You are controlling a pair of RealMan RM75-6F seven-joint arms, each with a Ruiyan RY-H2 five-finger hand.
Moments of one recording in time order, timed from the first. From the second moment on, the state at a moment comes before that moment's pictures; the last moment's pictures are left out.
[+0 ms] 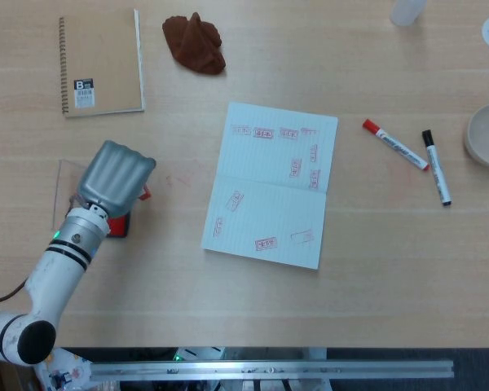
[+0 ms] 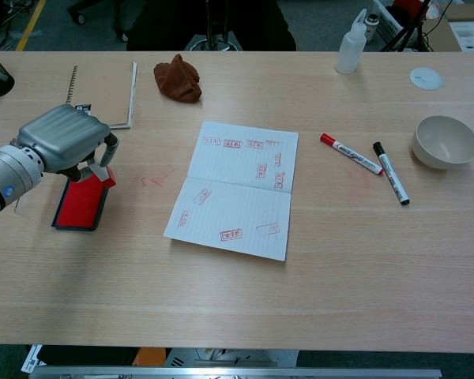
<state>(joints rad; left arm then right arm) -0.69 -1.38 0.03 -1.77 1.00 1.10 0.86 0.11 -1.00 0.03 -1.61 -1.51 1.39 0.16</state>
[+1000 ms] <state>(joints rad) -0.83 -1.69 -0.02 -1.85 0.93 1.18 1.14 0.13 -1.00 0.04 -1.57 -1.48 1.34 0.19</state>
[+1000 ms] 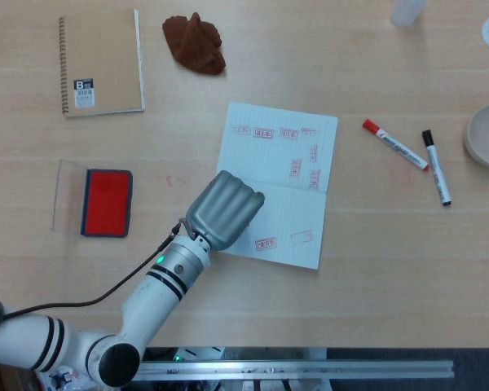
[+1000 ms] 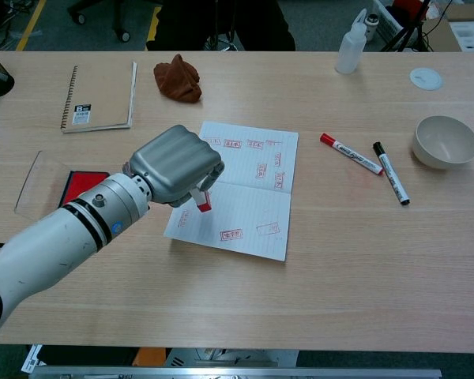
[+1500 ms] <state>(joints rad) -0.83 -1.82 0.03 -1.69 0.93 1.20 1.18 0.12 -1.00 0.04 -1.56 -1.47 1.35 0.20</state>
